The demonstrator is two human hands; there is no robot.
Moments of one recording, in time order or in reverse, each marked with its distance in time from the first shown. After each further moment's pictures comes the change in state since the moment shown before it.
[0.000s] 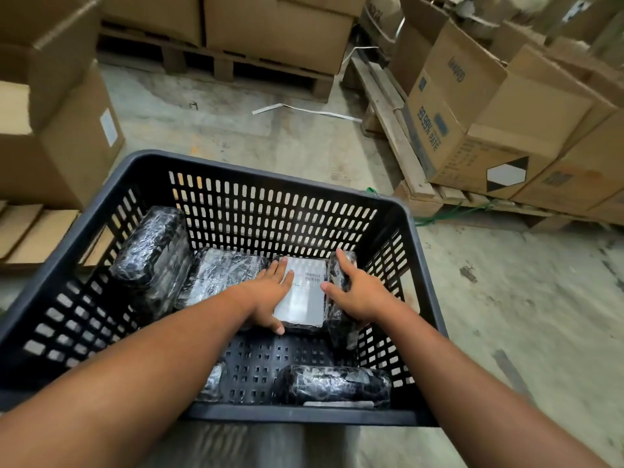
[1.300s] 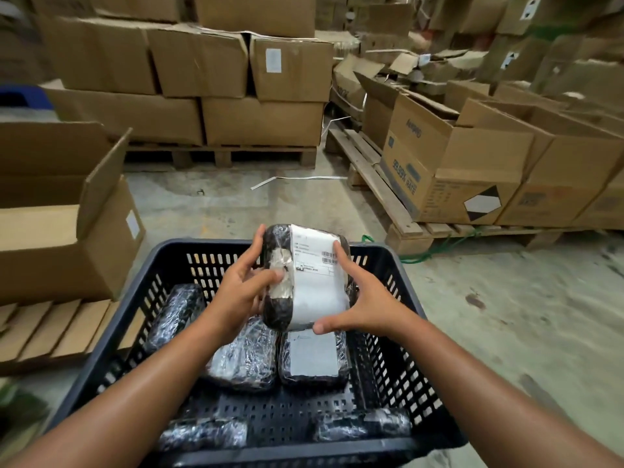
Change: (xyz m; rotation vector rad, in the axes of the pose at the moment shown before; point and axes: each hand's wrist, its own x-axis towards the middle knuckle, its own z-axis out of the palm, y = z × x) left_hand -0.121 0.028 -0.122 -1.528 0.662 0.346; right_hand -0.041 -0.024 -0.051 0.487 0.160 -0.493
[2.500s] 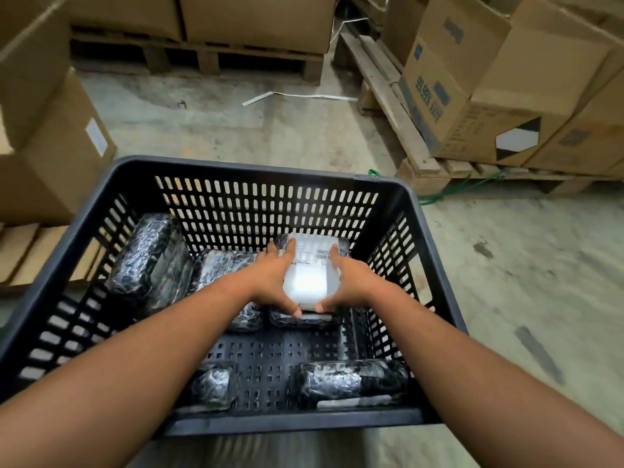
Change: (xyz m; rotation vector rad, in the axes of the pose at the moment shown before) left_hand 0.041 -0.132 -0.008 1.292 -0.410 -0.487; right_hand 0.042 0.090 0.050 -0.437 -0.276 0.486
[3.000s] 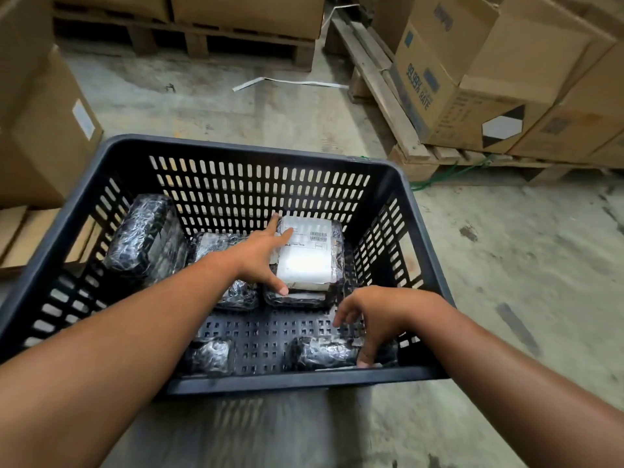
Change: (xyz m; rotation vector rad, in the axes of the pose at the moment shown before) left_hand -0.004 -0.016 -0.005 -0.002 0.035 0.168; right_hand -0.098 0.007 -0.008 -0.302 -0.397 -0.093
